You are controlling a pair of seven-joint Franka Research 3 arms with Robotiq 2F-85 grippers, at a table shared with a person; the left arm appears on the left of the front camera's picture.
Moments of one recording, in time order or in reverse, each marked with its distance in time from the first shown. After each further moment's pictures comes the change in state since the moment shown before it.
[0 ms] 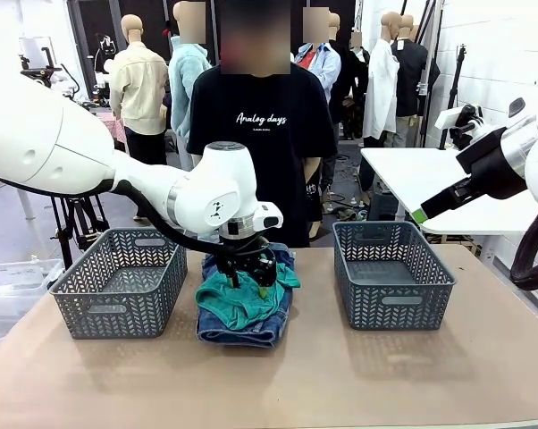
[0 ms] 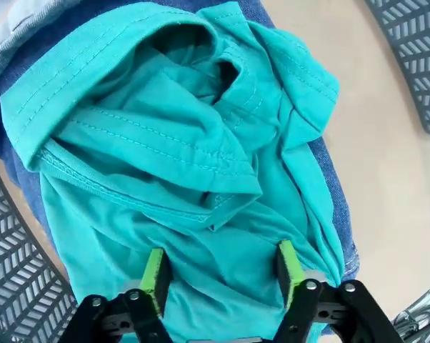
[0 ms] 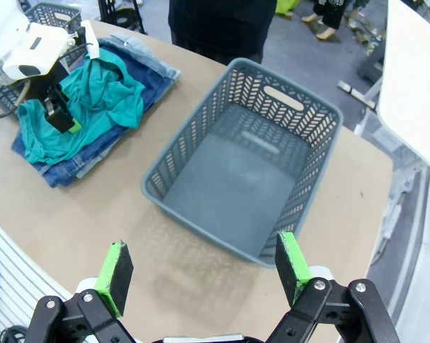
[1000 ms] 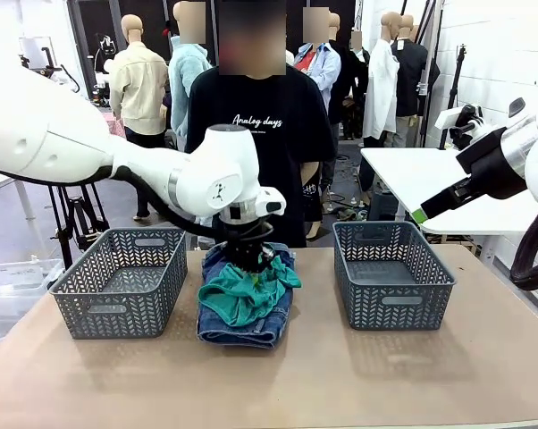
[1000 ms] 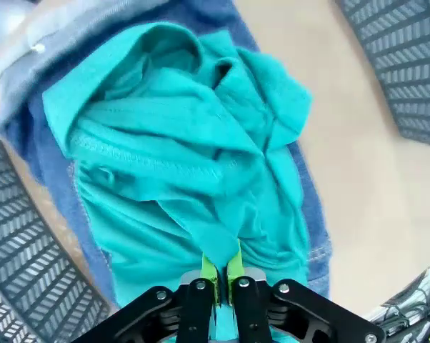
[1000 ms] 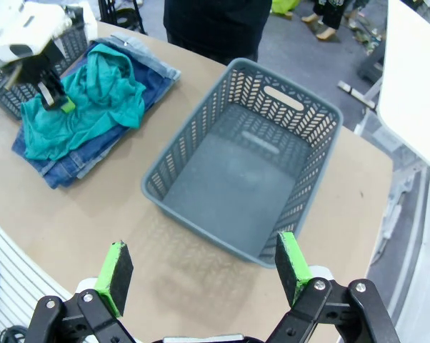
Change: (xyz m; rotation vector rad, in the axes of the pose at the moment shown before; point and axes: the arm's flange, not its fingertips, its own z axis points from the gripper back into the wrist) left arm 0.013 -0.010 0.053 0.006 -0.025 -0.006; right arm 0.000 0.000 0.000 0.000 0.000 0.000
